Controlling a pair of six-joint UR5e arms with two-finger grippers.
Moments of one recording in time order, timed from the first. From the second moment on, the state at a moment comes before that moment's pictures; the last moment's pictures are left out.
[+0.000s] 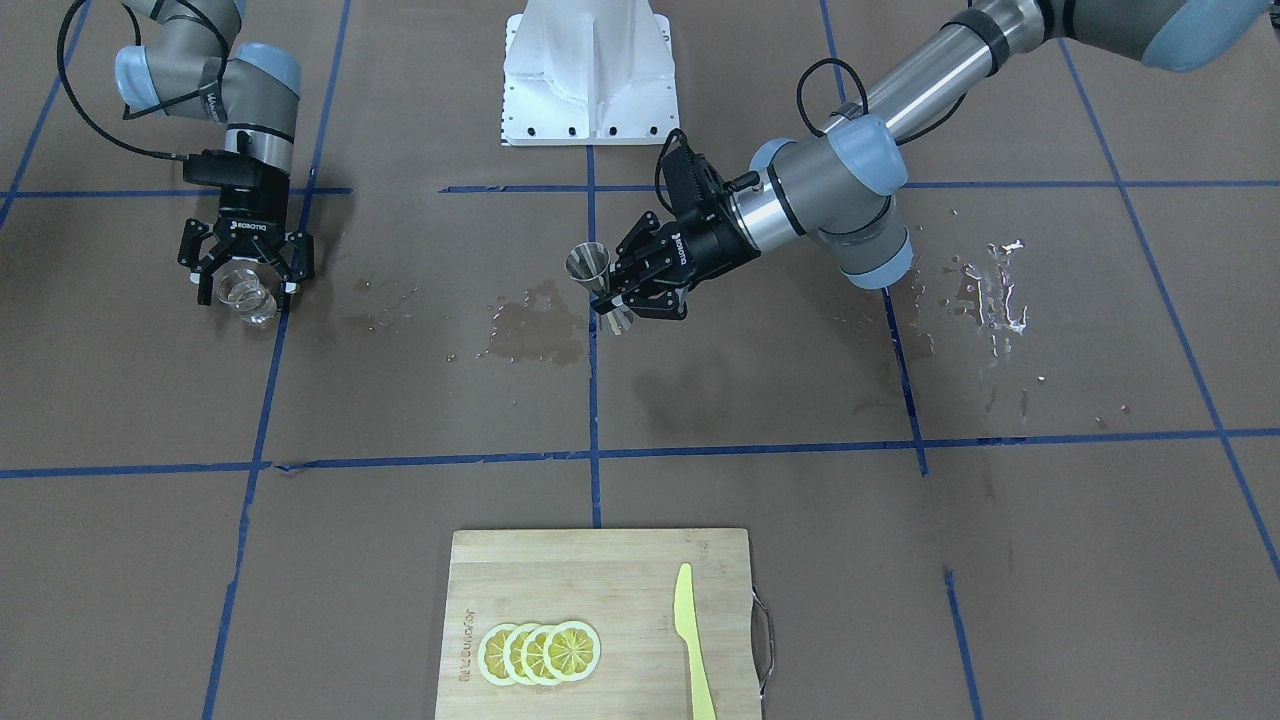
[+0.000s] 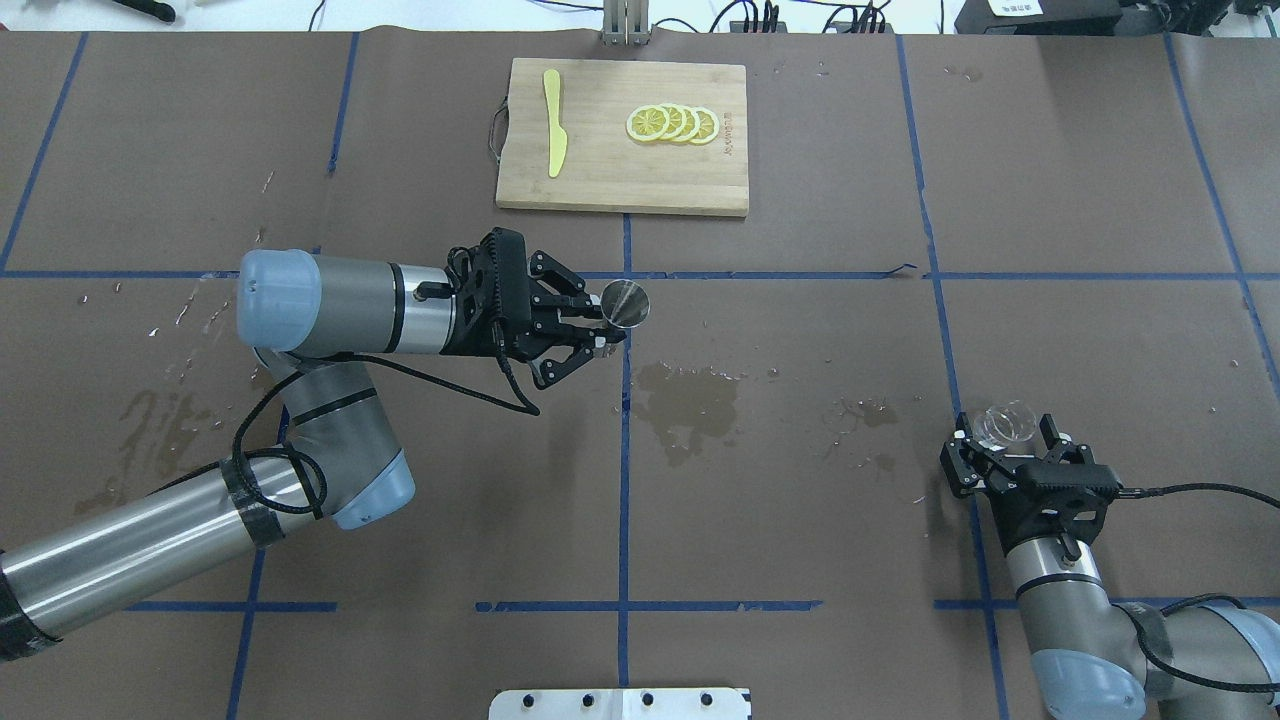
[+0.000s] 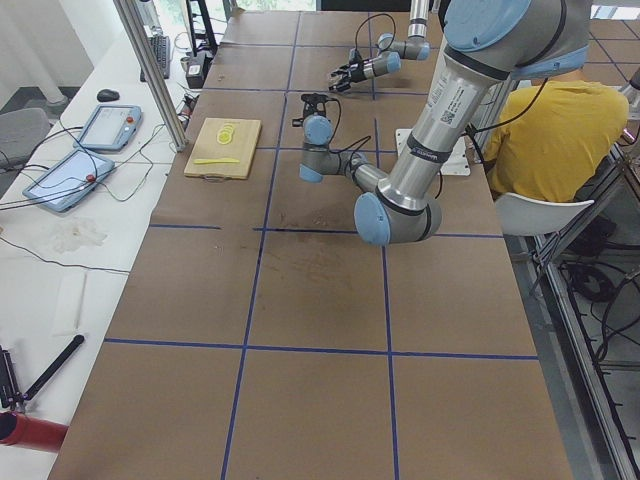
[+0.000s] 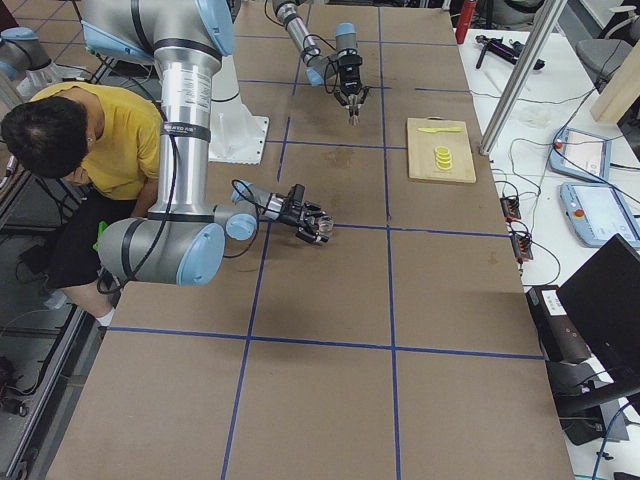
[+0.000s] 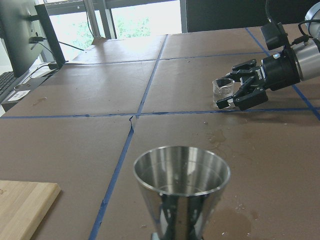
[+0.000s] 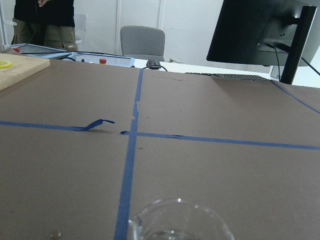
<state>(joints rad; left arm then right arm) -0.58 -2.19 -1.31 -3.04 -1.96 -0.09 0.07 -1.72 1.73 -1.00 0.46 1.63</state>
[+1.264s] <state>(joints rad) -0.58 -2.19 -1.31 -3.04 -1.96 -0.09 0.06 -1.72 1.74 -0.99 0.42 1.64</state>
